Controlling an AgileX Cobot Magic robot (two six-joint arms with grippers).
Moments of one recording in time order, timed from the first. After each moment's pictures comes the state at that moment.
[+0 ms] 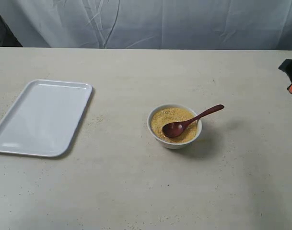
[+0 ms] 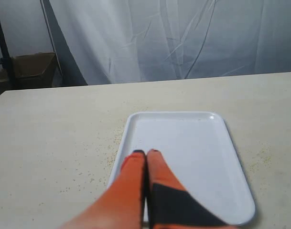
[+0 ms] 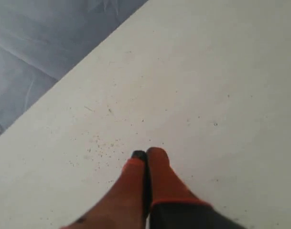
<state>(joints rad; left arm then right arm) -0.06 0.01 0.00 0.04 0.23 0.01 0.01 1.27 -0.48 0.14 -0.12 0.51</state>
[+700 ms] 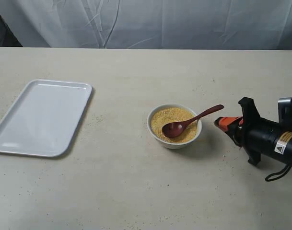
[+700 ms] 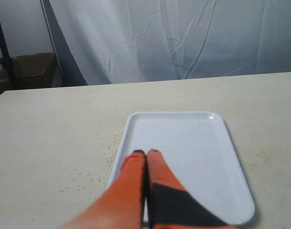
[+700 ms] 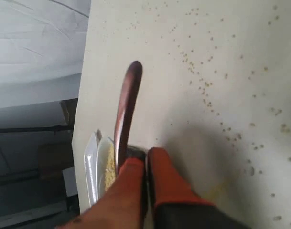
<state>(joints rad) -0.06 0.01 0.00 0.04 0.23 0.01 -0.04 1.99 -0.37 -0.71 -1.14 1.48</state>
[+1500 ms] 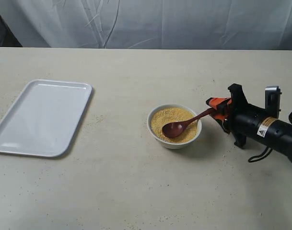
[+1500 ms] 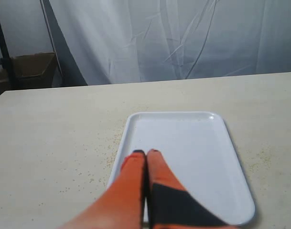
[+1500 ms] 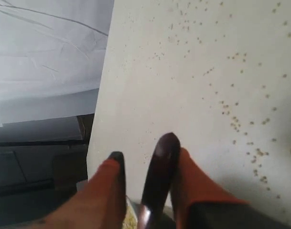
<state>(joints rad) -0.06 0.01 0.00 0.04 0.23 0.01 0.03 2.10 -0.54 -0.62 -1.16 1.50</state>
